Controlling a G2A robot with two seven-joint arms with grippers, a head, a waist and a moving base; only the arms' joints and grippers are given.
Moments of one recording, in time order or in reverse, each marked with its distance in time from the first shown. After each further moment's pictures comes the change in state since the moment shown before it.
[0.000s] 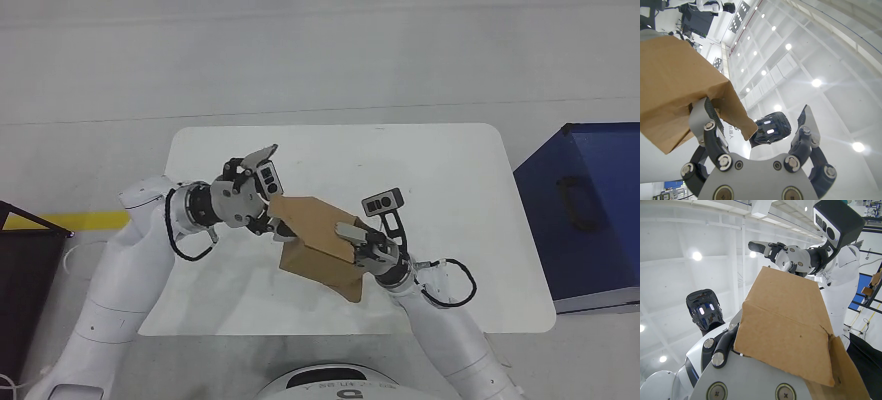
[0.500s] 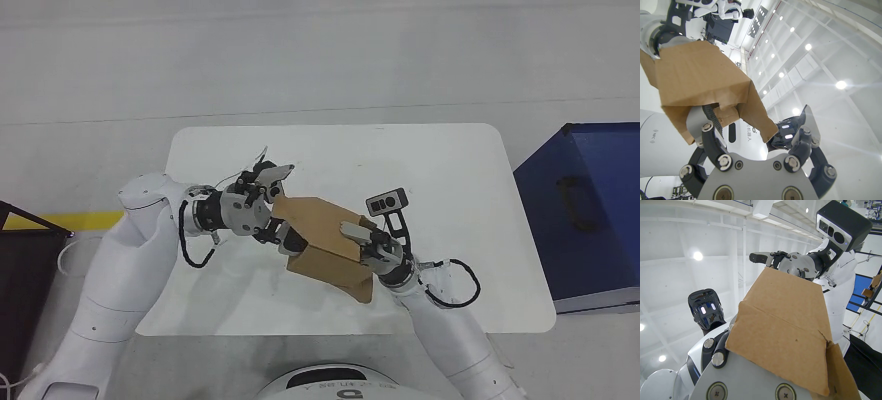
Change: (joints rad) left arm -0.020 0.025 0.028 -0.023 0.166 -0.039 -0.068; right arm -0.006 0.006 0.011 -0.004 0.011 -0.003 0.006
